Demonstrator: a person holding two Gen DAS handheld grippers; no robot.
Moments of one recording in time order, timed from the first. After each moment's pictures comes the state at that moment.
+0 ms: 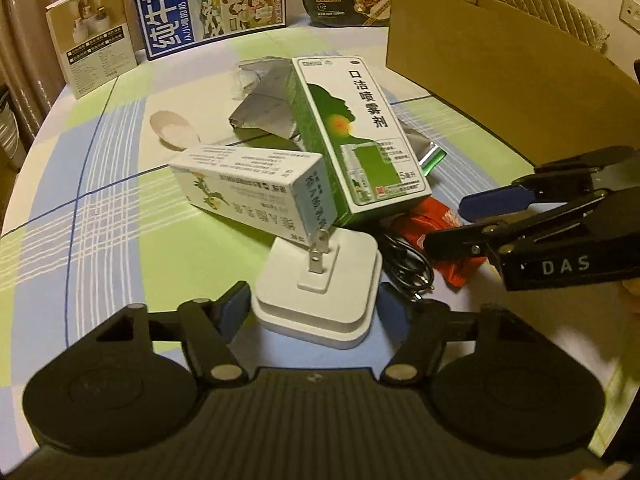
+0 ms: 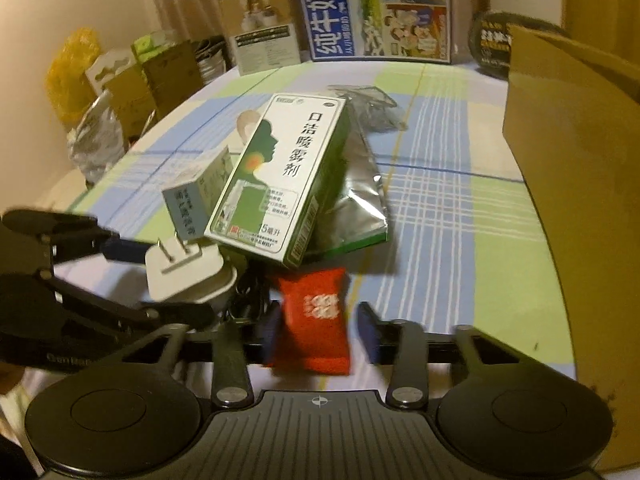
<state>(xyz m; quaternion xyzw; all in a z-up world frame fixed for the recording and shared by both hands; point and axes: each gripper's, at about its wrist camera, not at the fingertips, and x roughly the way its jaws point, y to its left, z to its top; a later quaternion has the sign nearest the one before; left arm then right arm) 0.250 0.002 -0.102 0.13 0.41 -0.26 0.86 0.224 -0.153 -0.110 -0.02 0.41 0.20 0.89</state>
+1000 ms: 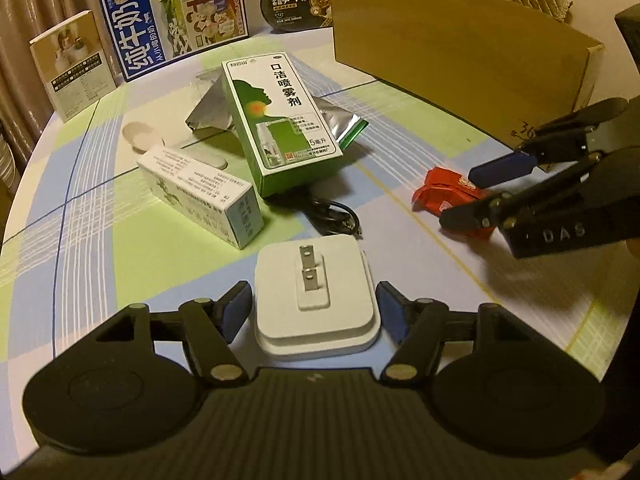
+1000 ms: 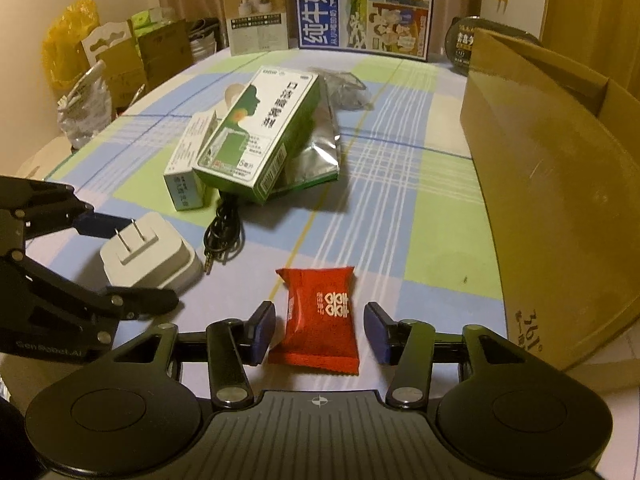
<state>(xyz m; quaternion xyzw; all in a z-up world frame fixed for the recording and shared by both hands) 0.192 -0.018 -0.102 0.17 0.39 -0.28 0.86 0.177 -0.179 -0.109 -0.06 0.42 0.18 0.89</state>
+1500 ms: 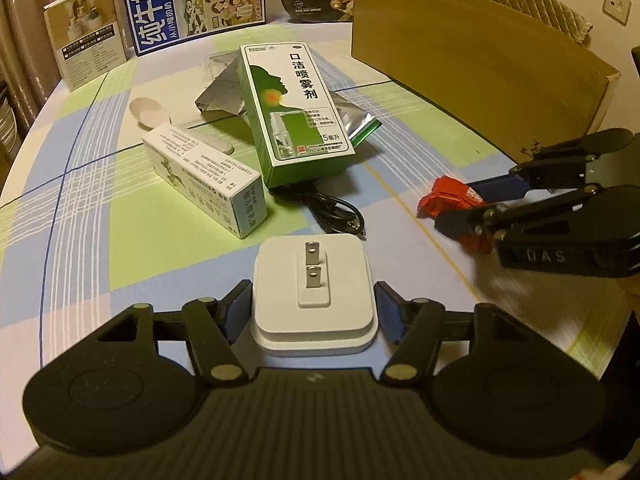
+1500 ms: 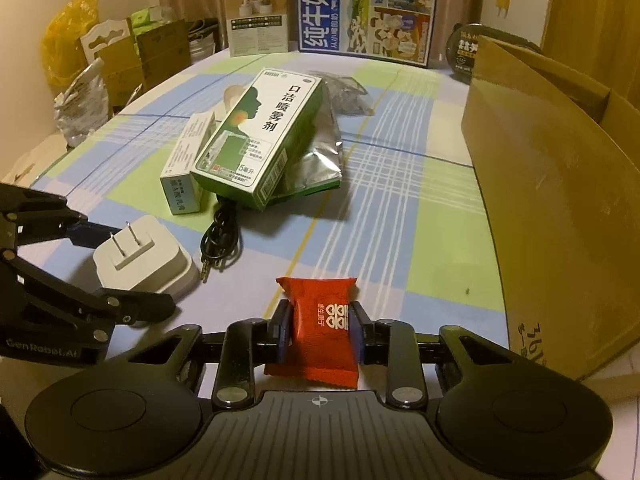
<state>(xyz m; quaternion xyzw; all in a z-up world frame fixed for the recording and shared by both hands) 0.197 -0.015 -0.102 0.13 0.41 -0.26 0.86 0.179 -0.175 -0.109 -0.06 0.41 0.17 0.90</state>
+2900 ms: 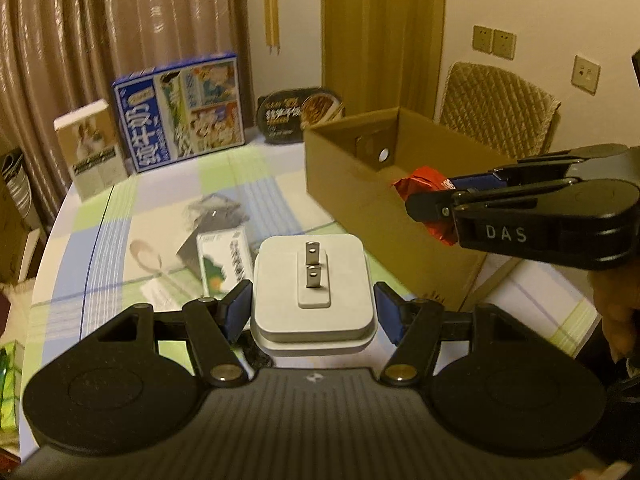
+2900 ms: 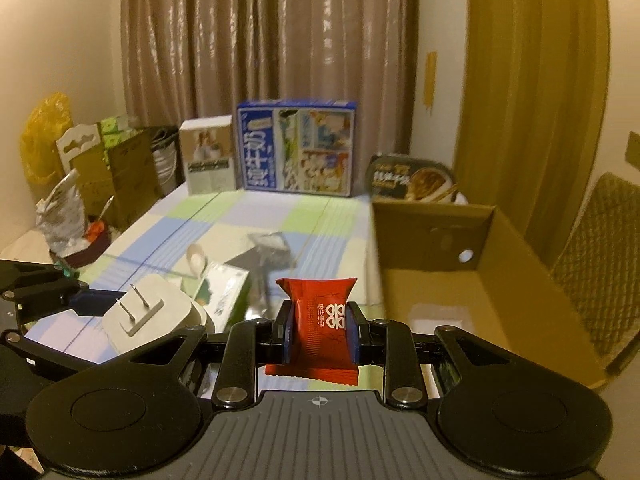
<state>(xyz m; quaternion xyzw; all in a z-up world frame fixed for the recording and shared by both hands) 0.147 -0.087 0.040 0.10 0.31 -0.26 0.91 0.149 -0.241 0.053 -0.03 0.28 0.11 0.95</state>
